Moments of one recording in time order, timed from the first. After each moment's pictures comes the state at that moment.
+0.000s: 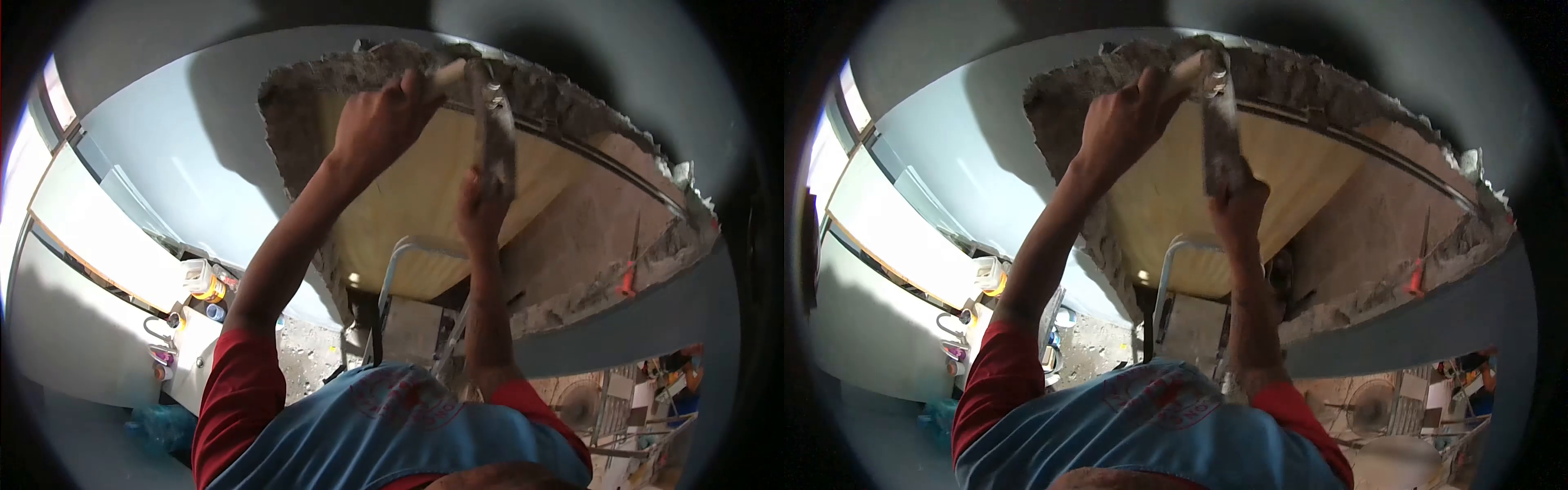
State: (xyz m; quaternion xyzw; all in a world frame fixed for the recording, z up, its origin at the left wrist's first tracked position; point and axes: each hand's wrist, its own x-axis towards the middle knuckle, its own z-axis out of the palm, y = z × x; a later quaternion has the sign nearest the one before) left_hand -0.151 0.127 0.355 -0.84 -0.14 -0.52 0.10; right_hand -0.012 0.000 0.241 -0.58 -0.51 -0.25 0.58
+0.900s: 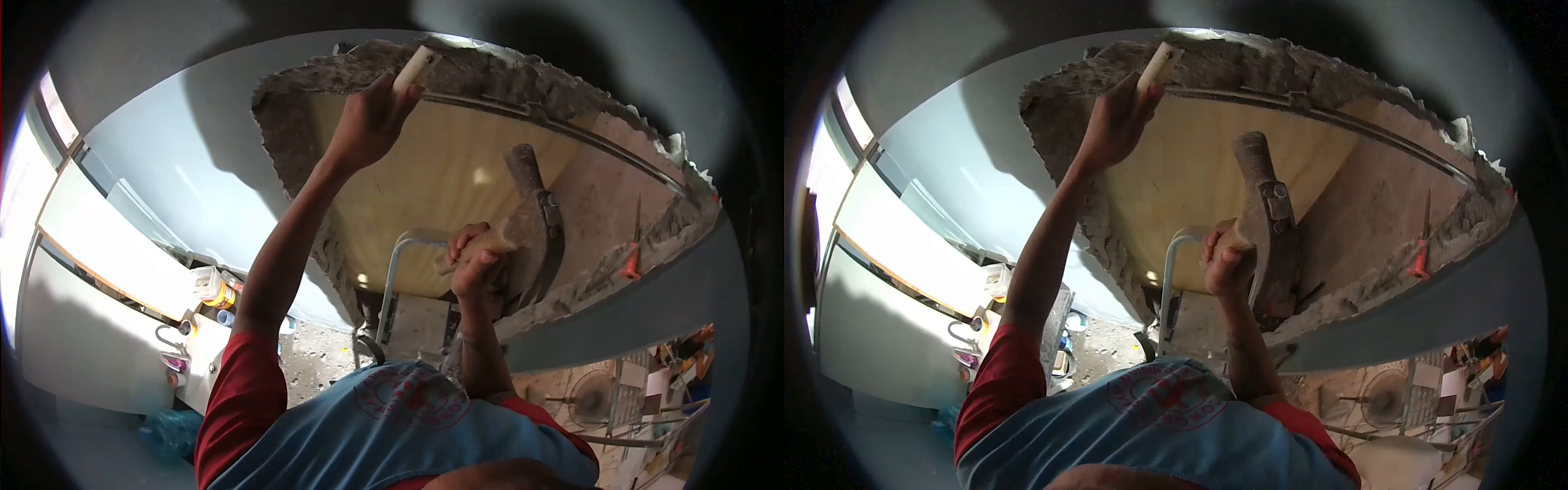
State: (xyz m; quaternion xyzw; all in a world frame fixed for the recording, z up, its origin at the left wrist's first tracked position) left_hand -0.152 0.127 0.352 -0.84 -0.15 -0.47 -0.22; right_hand -0.071 -0.061 0.184 -0.35 -0.41 0.11 0.83
